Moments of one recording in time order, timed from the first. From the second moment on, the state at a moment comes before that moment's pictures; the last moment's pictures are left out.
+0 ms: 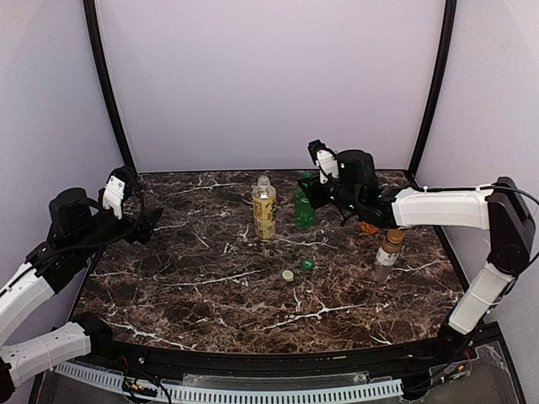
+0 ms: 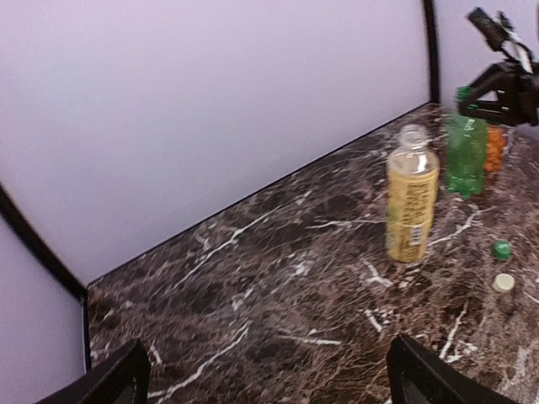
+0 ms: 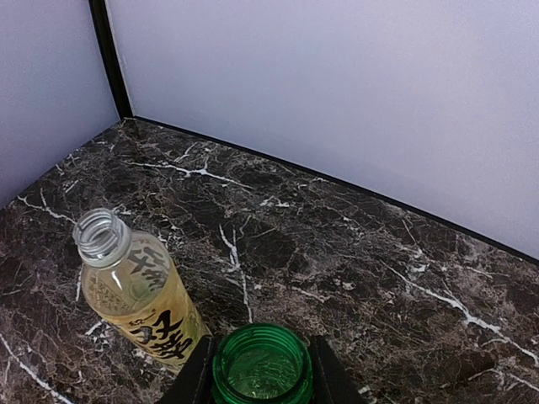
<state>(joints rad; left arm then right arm) -0.43 0.64 0.61 -0.17 0.02 0.25 0.73 1.62 1.10 0.21 0.14 0.08</state>
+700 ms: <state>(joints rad) -0.12 0.46 0.27 -0.14 -0.09 -0.04 0.71 1.85 0.99 0.58 0.15 0.03</state>
